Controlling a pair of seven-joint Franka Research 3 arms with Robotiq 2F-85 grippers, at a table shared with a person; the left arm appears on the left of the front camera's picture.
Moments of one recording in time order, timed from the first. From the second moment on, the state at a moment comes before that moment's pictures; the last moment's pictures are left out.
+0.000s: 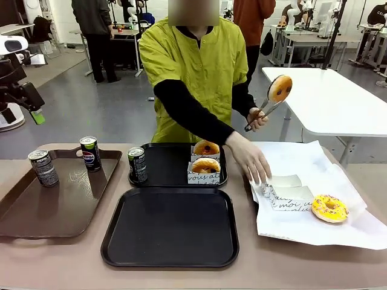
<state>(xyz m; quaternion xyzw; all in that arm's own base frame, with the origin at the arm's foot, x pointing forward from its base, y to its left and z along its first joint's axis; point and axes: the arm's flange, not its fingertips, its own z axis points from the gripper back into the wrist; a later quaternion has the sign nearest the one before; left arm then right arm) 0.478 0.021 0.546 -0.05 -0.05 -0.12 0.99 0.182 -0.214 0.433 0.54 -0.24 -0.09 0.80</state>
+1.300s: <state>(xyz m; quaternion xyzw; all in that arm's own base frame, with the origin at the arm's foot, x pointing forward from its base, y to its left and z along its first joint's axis) 0.519 0.034 0.429 0.01 -0.05 0.00 1.00 0.181 -0.214 0.433 0.54 -0.24 -0.09 0.80</state>
